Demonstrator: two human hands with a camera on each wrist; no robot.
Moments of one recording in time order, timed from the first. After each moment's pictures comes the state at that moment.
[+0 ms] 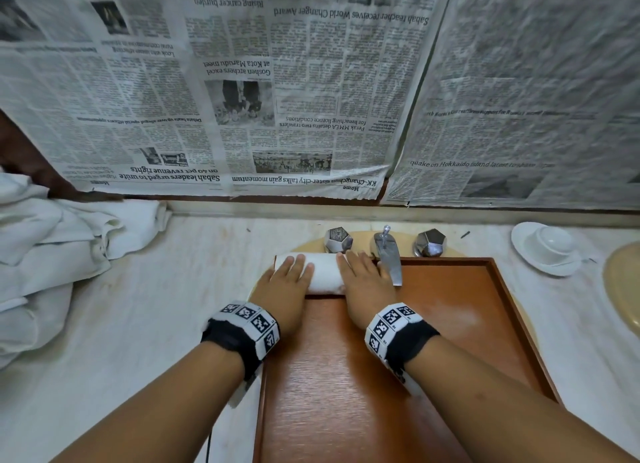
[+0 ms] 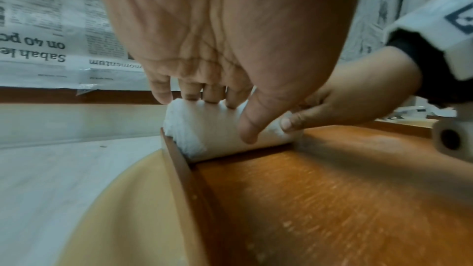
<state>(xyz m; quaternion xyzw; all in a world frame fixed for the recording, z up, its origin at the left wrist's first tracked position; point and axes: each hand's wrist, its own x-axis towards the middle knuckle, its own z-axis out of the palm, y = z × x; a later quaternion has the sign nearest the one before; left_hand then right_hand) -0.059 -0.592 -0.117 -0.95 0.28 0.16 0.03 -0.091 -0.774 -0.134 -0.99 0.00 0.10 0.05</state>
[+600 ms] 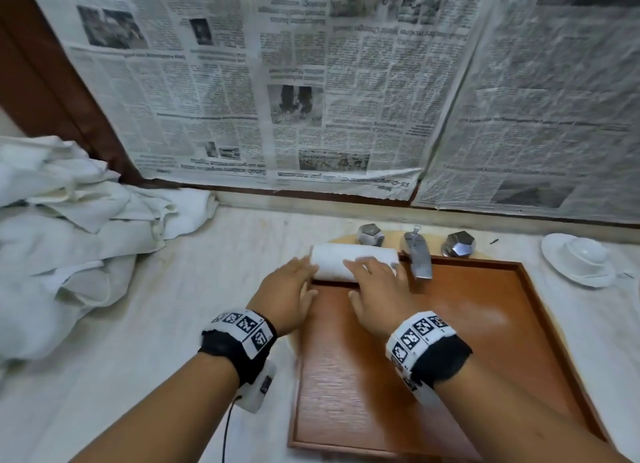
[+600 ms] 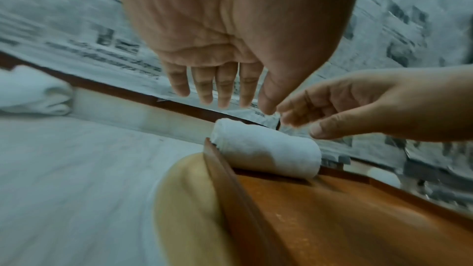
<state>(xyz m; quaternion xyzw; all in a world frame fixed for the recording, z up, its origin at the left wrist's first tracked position) -0.100 -0.520 -0.115 -0.94 0.24 0.06 -0.24 -0.139 -0.726 -0.089 -0.99 -0.05 0.05 0.12</state>
